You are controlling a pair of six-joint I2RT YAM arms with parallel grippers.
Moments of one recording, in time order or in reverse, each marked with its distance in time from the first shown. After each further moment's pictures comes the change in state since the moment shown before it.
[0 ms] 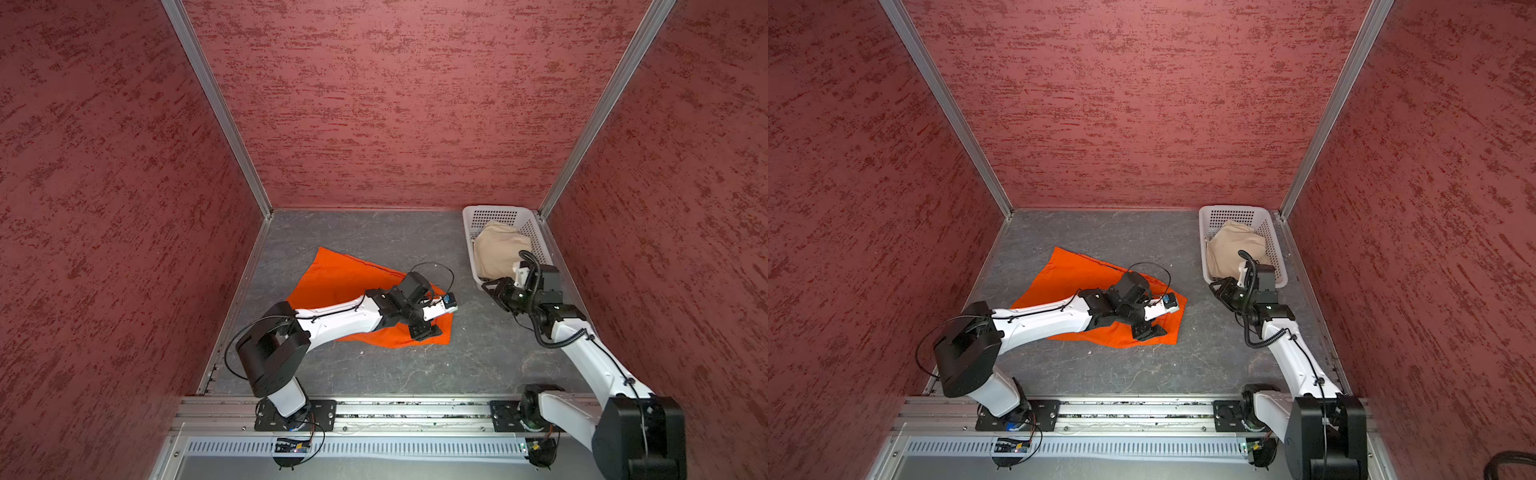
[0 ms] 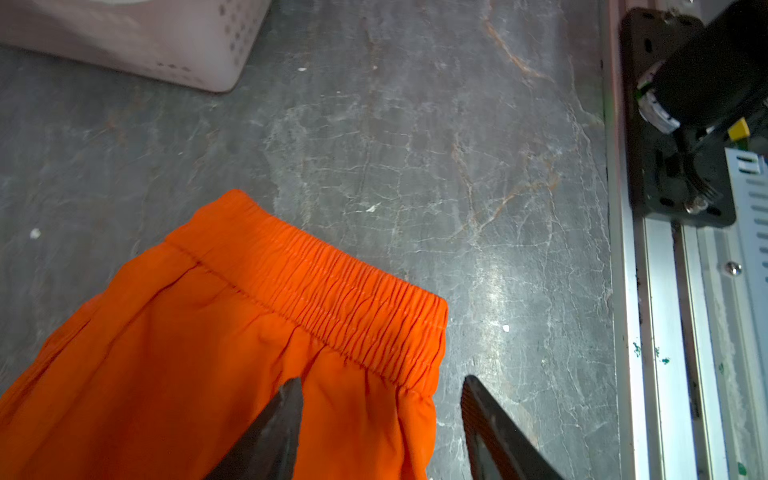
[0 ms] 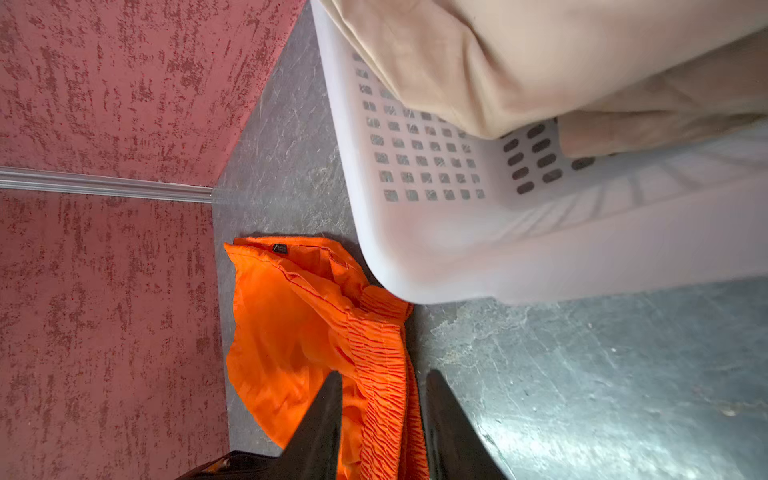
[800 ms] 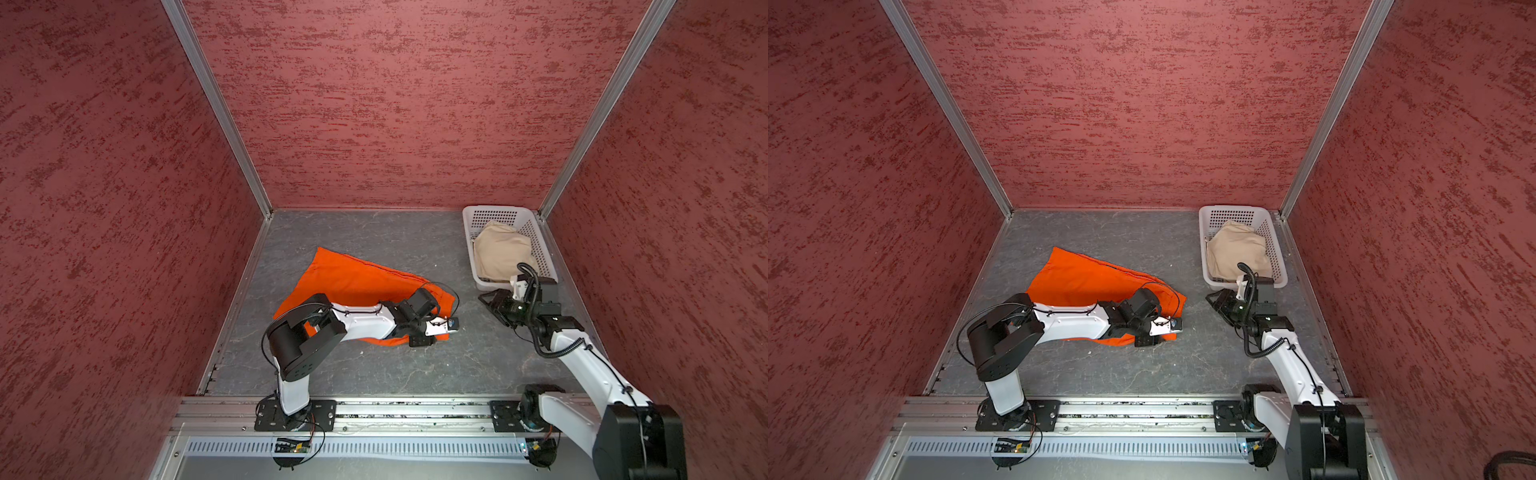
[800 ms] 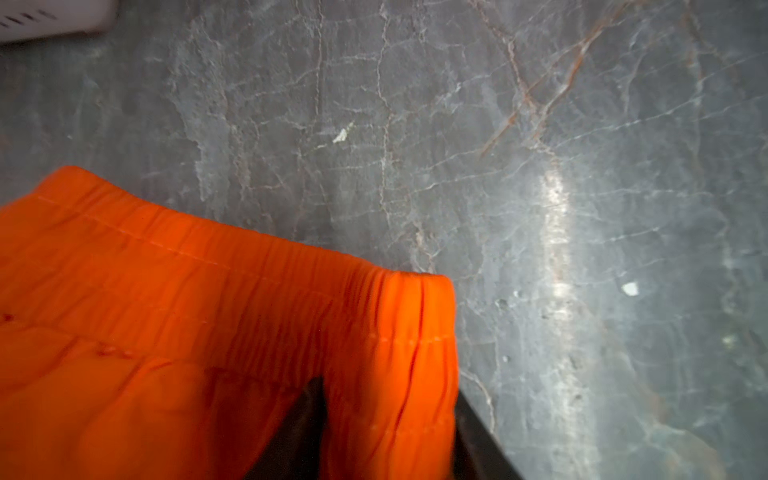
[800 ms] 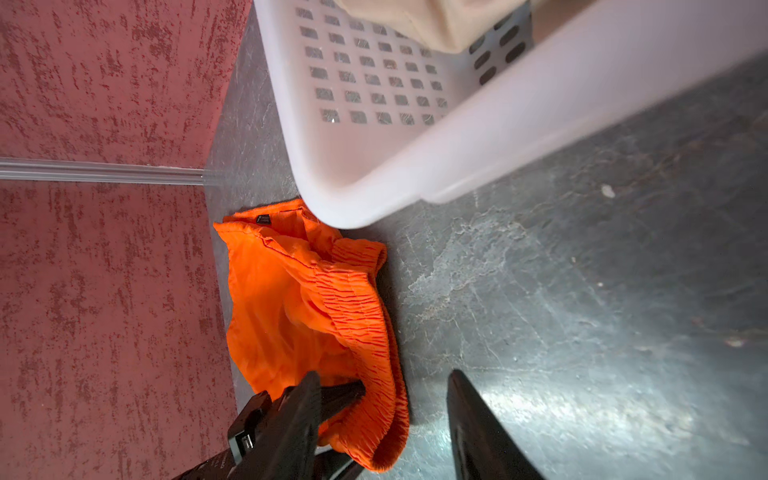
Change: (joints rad) left arm -0.027 0.160 -0.067 0.163 -0.142 0.186; right arm -0.009 -0.071 -0.116 0.005 -0.042 0.039
